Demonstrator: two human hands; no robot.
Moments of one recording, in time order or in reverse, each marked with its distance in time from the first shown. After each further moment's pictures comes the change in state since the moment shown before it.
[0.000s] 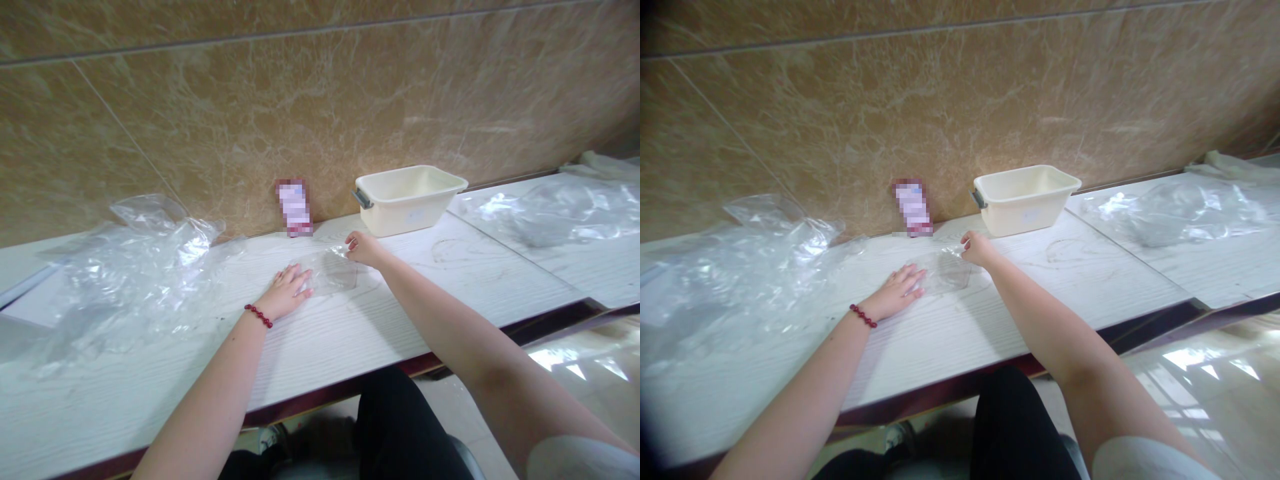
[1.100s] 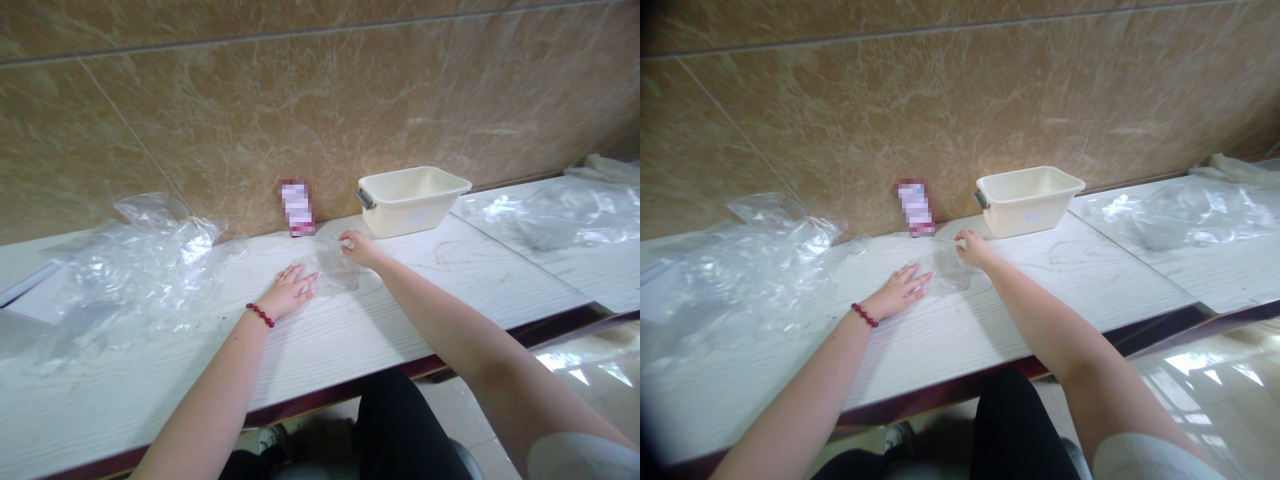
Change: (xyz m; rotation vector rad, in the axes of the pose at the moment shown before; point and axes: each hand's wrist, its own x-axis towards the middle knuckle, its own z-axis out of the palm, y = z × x) left_hand -0.003 0.004 -0.008 -0.020 -0.032 0.016; right_hand 0.002 -0.009 0.006 0.005 0.063 -0.207
